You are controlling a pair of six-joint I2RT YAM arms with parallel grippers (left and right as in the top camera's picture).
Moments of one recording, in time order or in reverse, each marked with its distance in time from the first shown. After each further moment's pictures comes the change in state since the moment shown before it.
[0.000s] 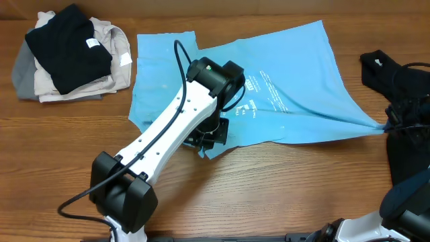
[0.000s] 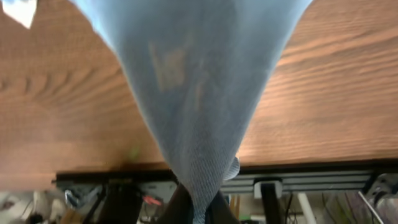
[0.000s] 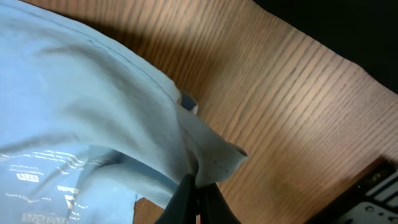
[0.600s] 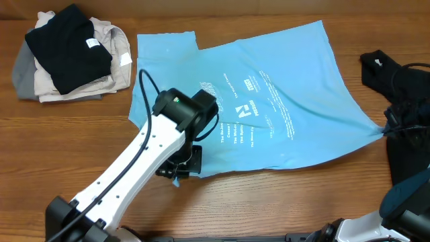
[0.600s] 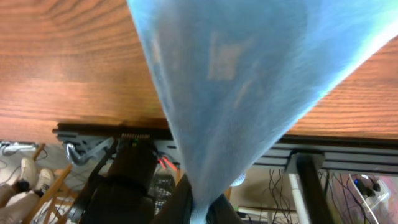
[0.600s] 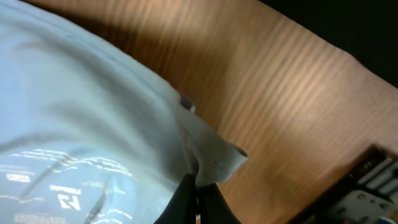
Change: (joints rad) left arm 0.028 -0.318 -0.366 -0.001 -0.014 -0.091; right arm 0.003 0.000 -0.004 -0.031 0.026 0.018
